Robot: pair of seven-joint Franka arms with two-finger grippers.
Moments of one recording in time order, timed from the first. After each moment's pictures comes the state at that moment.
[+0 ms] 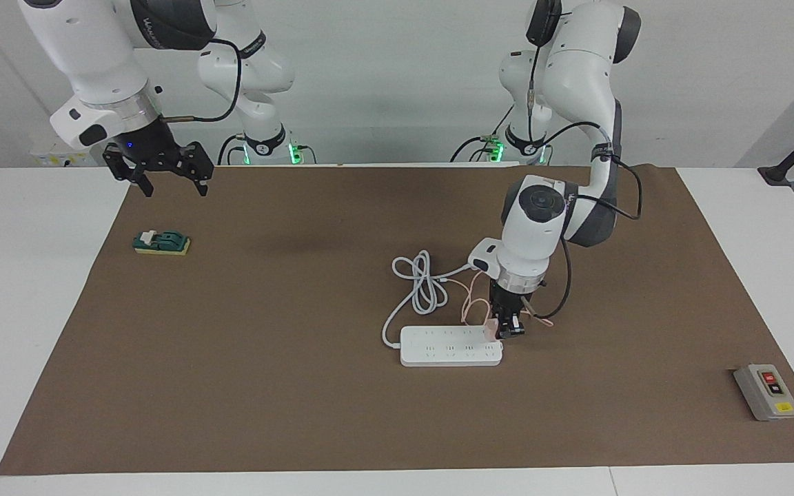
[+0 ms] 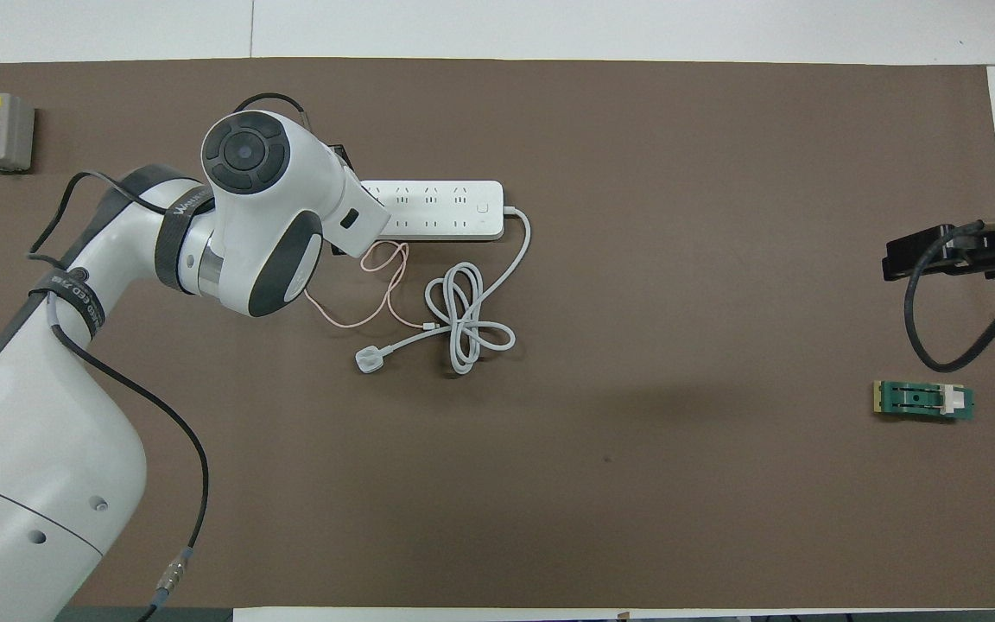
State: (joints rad) left arm -0.25 0.48 -0.17 -1.66 0.15 2.30 1.06; right arm -0.06 -0.03 0.06 -1.64 -0.01 1.59 0.01
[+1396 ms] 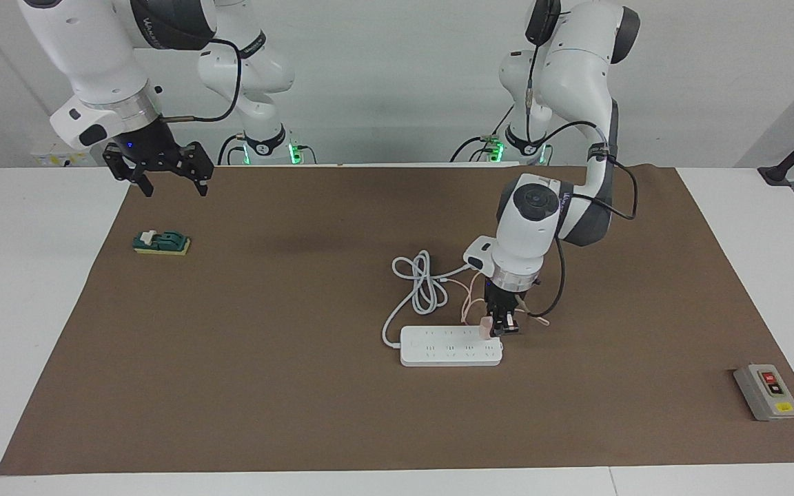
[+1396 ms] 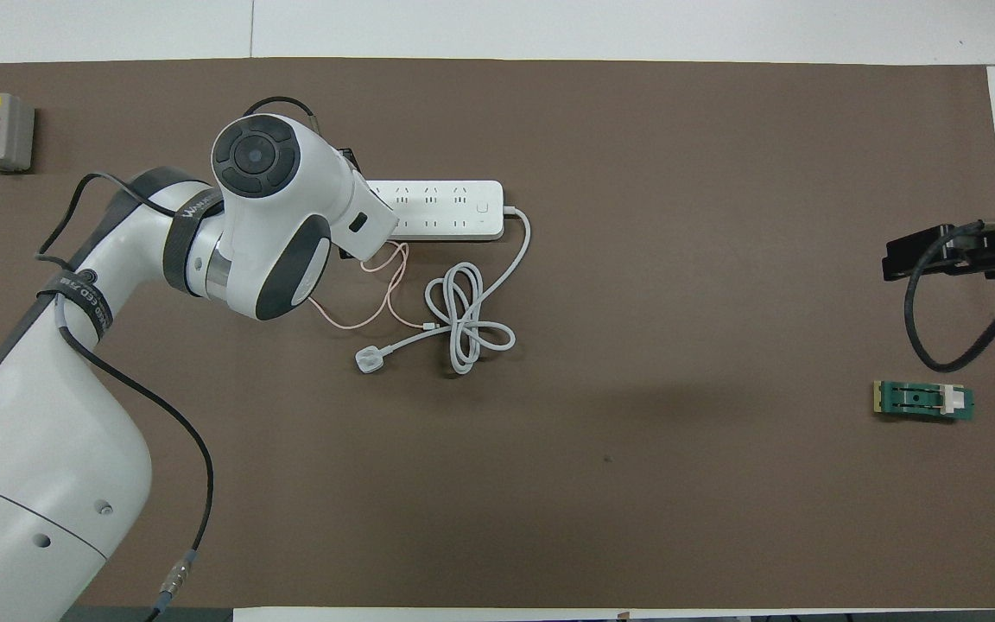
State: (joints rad) left arm -0.26 0.48 -0.19 -1.66 0.15 2.28 1.05; right arm -0.06 -0.03 0.06 -1.64 -0.01 1.59 0.01
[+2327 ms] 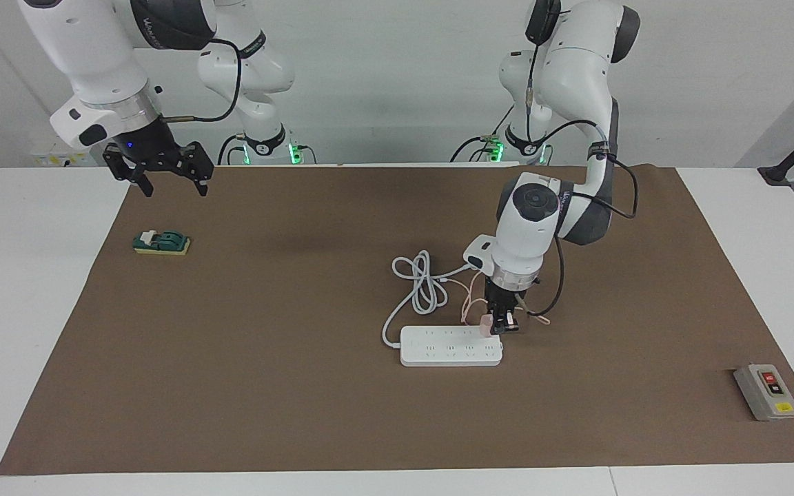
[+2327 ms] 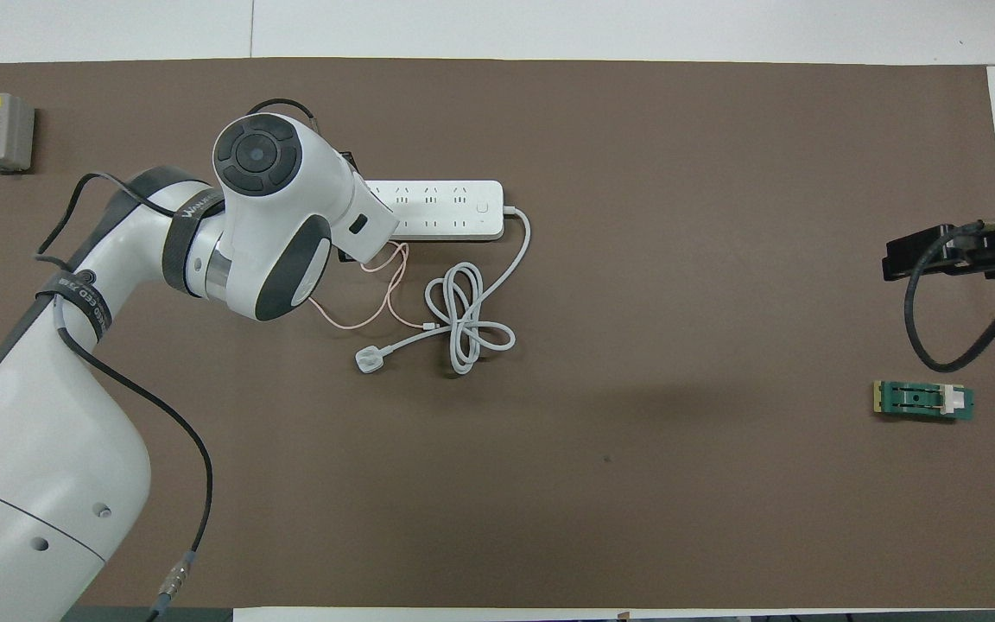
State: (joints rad) left arm -0.26 0.47 -0.19 -1.66 0.15 2.26 1.05; right arm -0.06 -0.03 0.06 -1.64 -0.01 1.59 0.01
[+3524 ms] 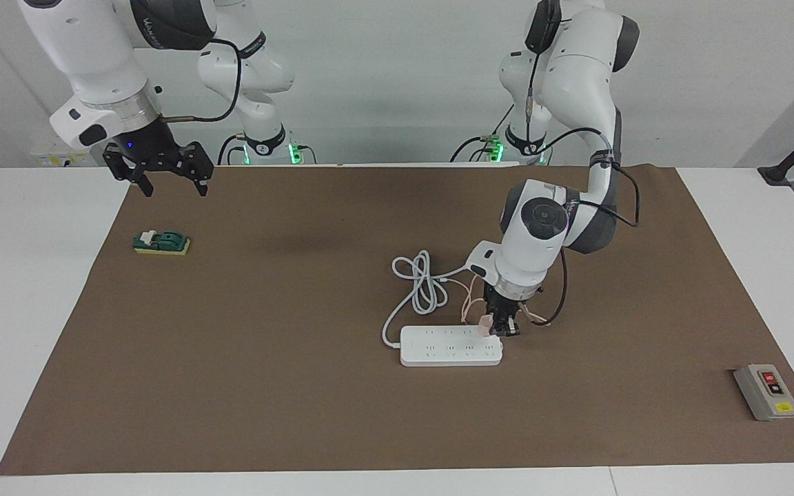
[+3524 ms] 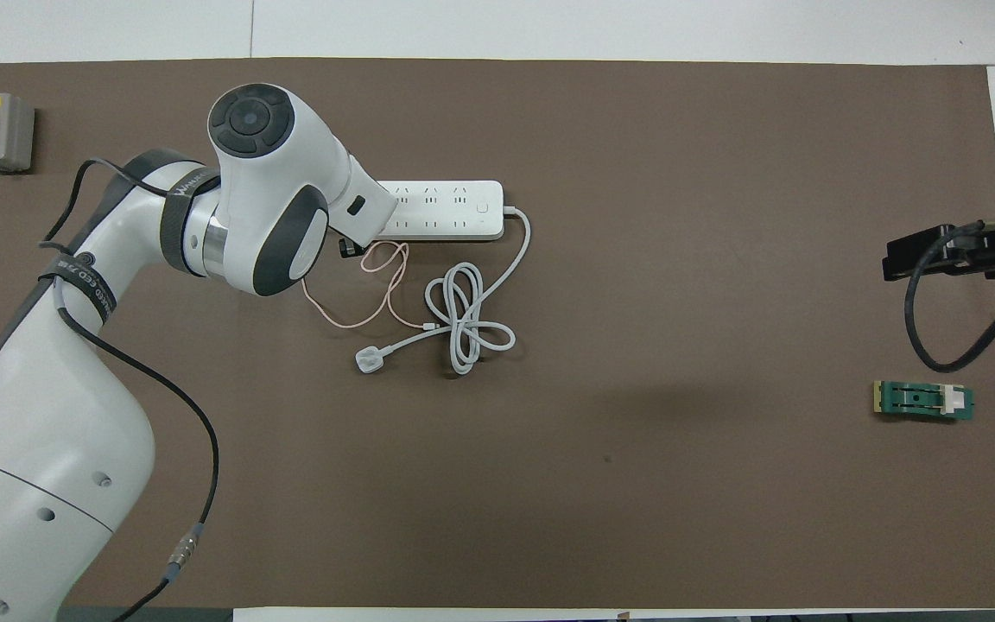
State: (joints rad) left arm -0.24 0.55 -0.19 -1.54 0.08 2.13 1.05; right arm -0.06 -0.03 0.06 -1.64 -0.01 1.59 0.01
